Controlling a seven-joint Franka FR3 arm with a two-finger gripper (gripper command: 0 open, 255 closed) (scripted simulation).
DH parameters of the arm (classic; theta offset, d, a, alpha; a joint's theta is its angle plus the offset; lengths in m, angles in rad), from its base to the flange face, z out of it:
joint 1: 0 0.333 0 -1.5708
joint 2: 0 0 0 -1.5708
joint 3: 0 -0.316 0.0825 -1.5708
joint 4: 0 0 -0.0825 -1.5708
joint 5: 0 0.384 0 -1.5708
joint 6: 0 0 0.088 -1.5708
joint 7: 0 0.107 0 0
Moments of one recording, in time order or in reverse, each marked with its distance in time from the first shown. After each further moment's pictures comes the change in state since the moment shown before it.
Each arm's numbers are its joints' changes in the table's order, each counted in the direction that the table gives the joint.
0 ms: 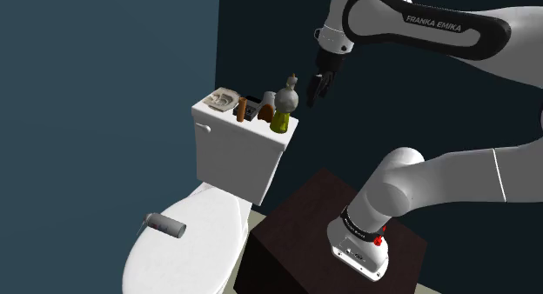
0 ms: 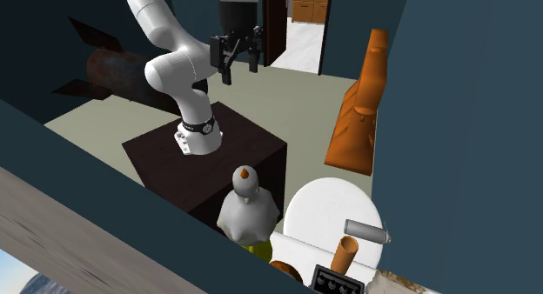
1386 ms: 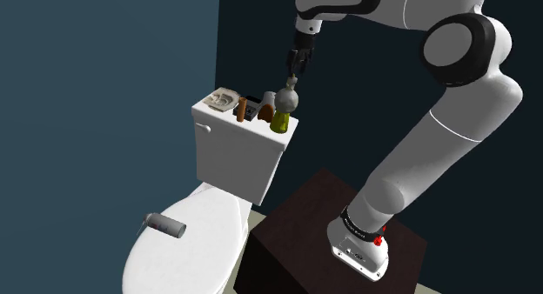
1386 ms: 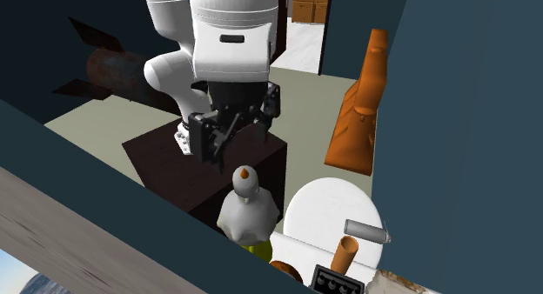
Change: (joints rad) arm -0.090 0.702 0.216 0.564 -0.003 -0.121 -0.206
